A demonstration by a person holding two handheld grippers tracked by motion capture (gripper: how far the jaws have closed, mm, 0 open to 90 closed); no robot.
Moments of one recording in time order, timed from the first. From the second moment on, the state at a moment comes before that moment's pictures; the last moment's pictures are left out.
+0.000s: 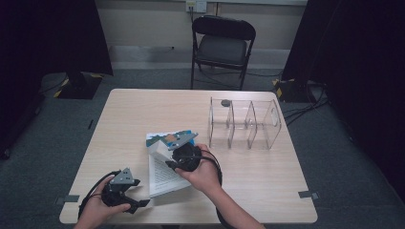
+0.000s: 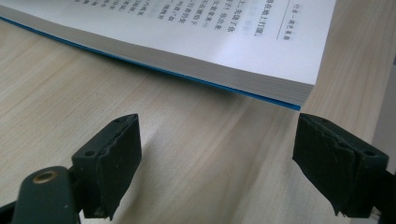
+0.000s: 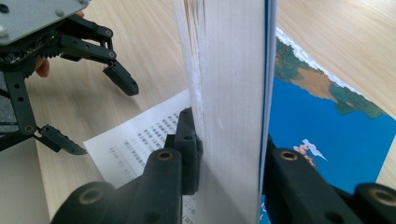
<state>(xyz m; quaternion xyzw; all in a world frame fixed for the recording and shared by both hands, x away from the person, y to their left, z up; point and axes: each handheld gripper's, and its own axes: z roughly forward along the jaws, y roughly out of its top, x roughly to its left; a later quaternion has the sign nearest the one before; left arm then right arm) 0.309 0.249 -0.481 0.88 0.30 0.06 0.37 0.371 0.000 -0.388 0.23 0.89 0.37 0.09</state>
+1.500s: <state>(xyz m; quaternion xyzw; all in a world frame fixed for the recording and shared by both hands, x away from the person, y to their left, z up) 0.312 0.229 -0.472 0.84 0.34 0.10 0.41 0.357 0.003 -0.402 0.22 0.90 0.37 0.12</state>
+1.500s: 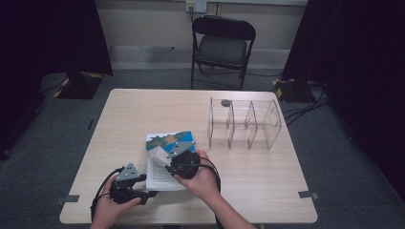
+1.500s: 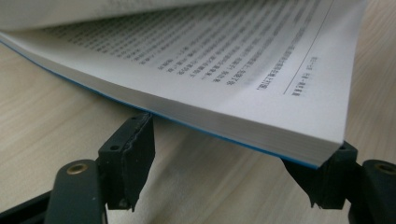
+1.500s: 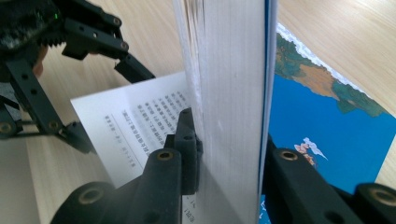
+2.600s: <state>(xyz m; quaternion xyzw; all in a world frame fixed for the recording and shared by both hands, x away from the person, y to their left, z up) 0.316 0.221 -0.472 0.86 0.33 0.10 0.39 0.336 -0.007 -0.453 0.20 0.89 0.39 0.09</state>
